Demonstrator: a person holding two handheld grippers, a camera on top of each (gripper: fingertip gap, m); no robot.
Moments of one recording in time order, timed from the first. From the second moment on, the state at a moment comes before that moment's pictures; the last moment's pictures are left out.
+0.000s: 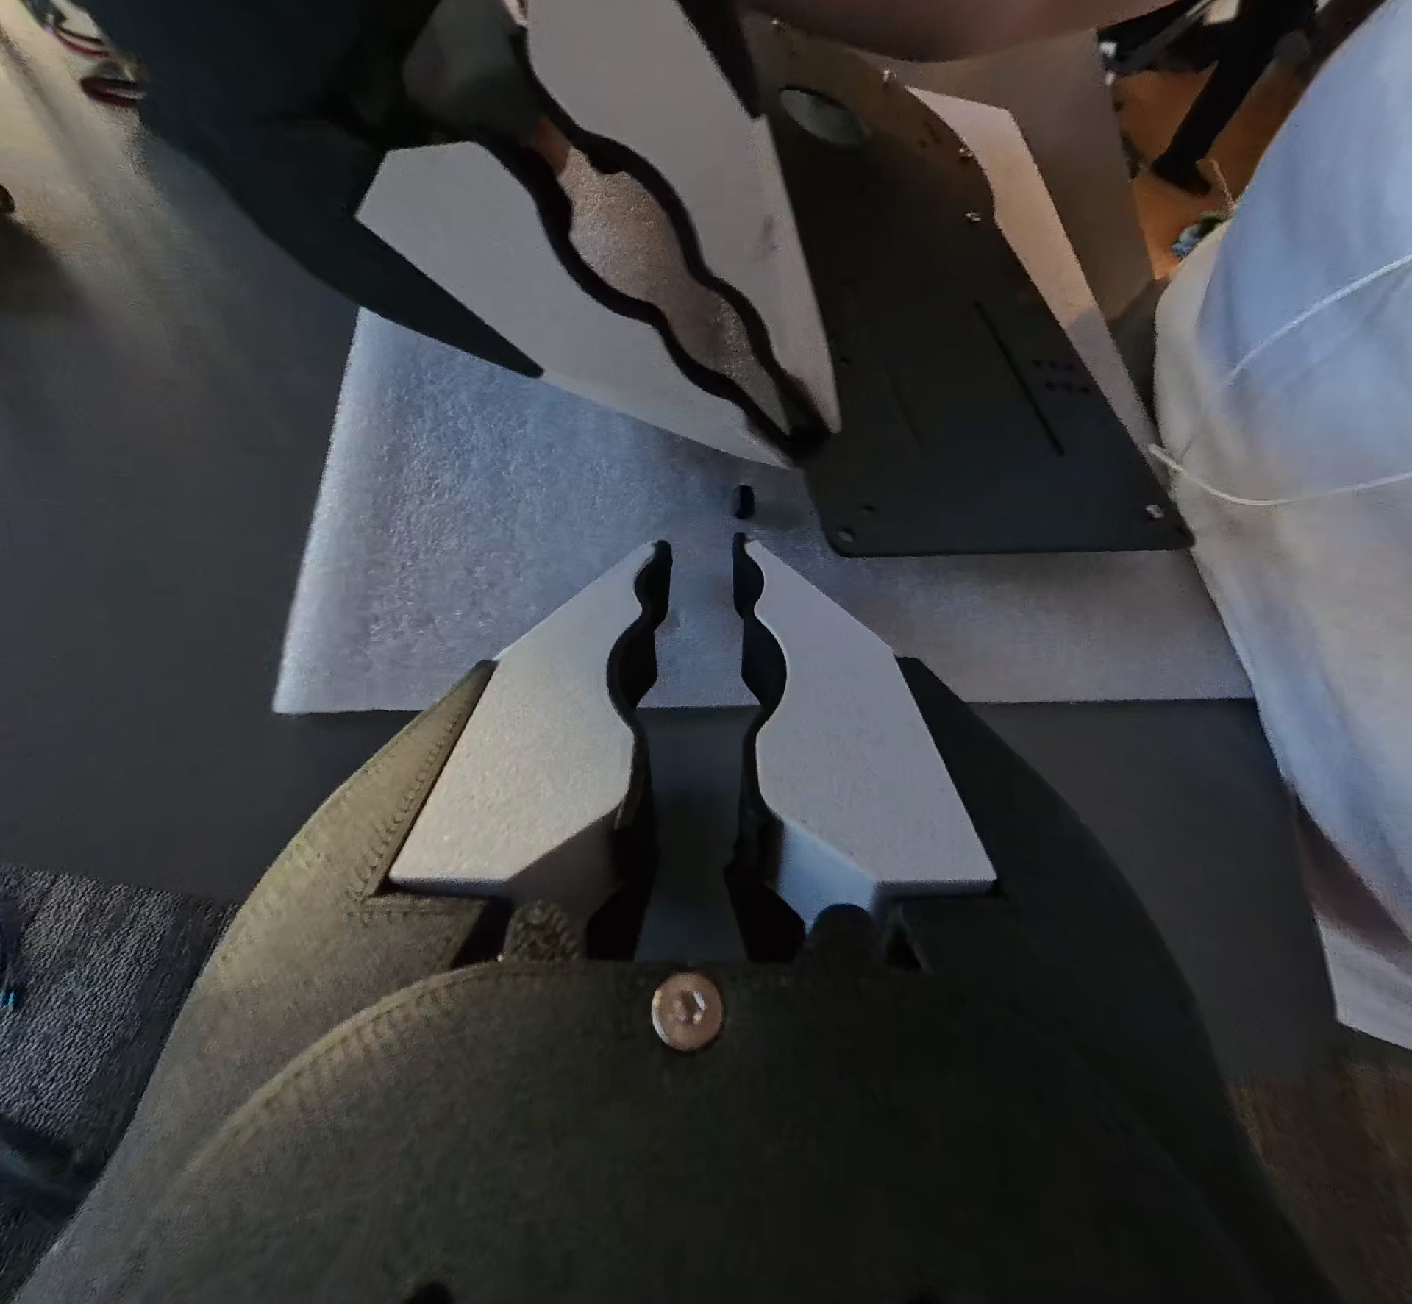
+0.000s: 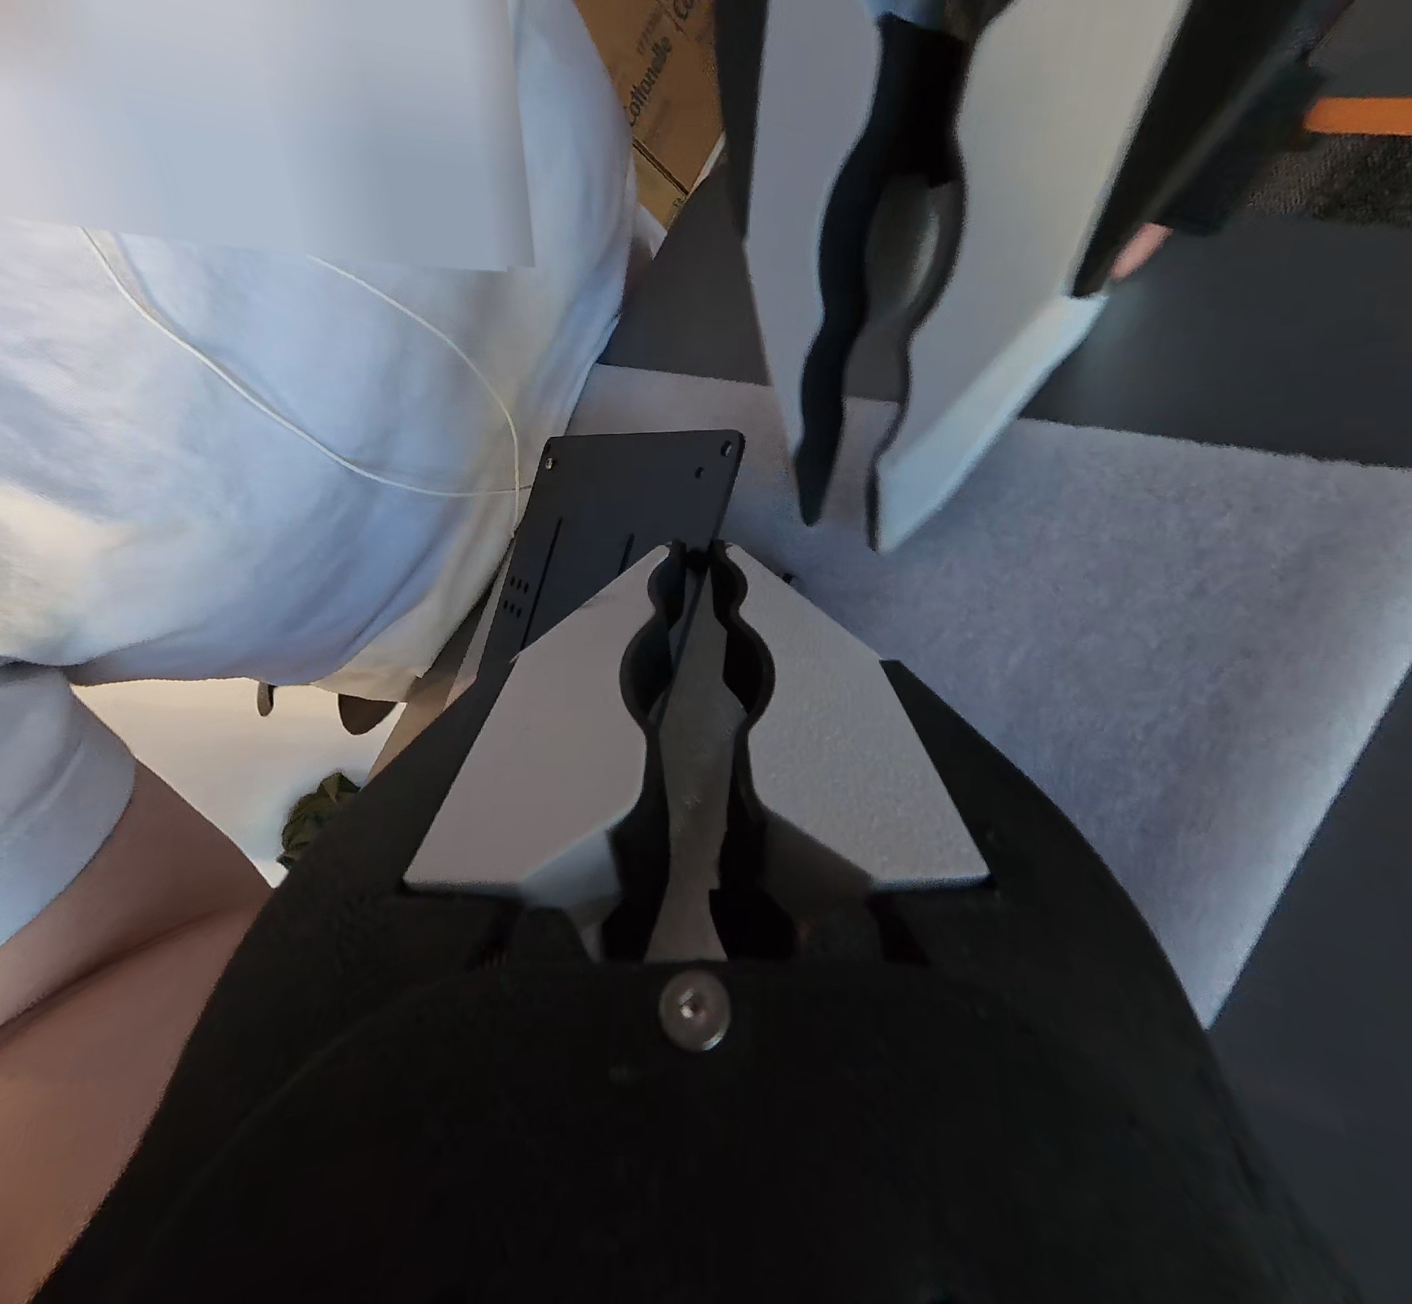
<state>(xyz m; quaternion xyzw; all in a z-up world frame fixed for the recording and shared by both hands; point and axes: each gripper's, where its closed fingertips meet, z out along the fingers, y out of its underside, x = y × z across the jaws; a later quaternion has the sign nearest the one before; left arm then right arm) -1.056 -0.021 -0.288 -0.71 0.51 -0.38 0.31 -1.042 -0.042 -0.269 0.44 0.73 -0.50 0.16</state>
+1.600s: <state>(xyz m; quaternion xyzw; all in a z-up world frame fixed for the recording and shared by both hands) -1.027 -0.028 -0.297 -0.73 0.60 -0.26 0.19 -0.937 -0.084 -0.255 0.66 0.65 -0.34 -0.16</state>
